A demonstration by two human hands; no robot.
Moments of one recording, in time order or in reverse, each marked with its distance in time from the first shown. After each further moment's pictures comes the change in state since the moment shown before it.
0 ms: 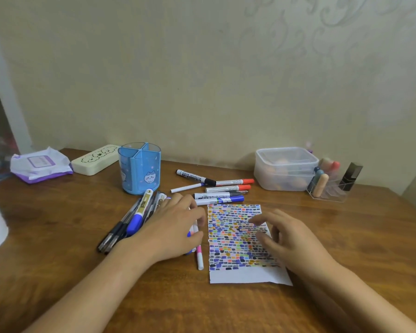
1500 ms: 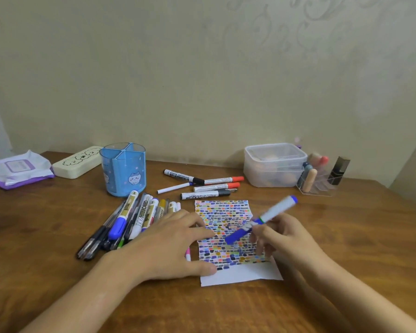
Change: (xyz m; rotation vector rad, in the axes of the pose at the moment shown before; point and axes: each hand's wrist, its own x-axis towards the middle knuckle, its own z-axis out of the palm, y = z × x) left_hand -0.005 0.020 0.004 0.023 -0.194 0.148; right_hand -0.009 -0.017 -0.013 0.815 -0.027 0.369
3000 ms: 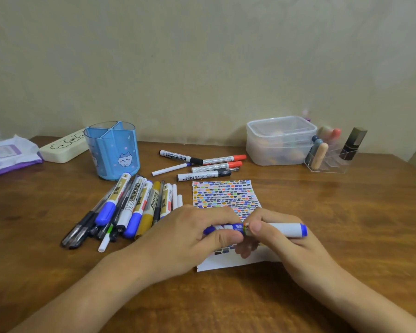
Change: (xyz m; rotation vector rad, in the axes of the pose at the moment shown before) left_hand 0.003 0.039 0.001 -0.469 0.114 0.107; right_hand -0.030 0.000 0.017 0.096 -0.174 -0.229
